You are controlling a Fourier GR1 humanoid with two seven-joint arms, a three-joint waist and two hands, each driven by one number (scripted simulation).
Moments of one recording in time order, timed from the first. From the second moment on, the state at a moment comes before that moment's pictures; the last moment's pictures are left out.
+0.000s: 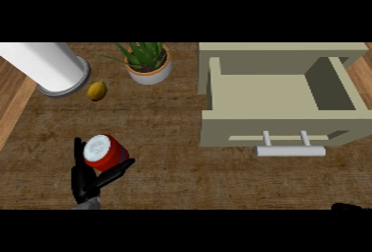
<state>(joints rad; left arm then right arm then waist) -0.09 0.04 0.11 -0.88 0.32 0.41 -0.57 0.13 -0.09 -0.29 -2.23 -0.12 0.11 0.28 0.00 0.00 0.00</state>
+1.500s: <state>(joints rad) -0.57 0.07 0.07 -0.54 0.27 0.05 -0.56 0.07 -0.10 -0.32 -2.23 -0.10 0.10 0.30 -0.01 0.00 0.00</state>
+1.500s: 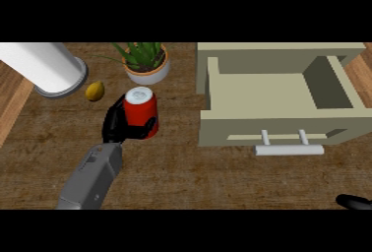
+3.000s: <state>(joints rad) -1.14 0.00 -0.09 -0.93 0.17 0.34 0.22 0.05 -0.10 -0.33 -2.24 -0.08 0.08 0.32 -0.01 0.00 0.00</state>
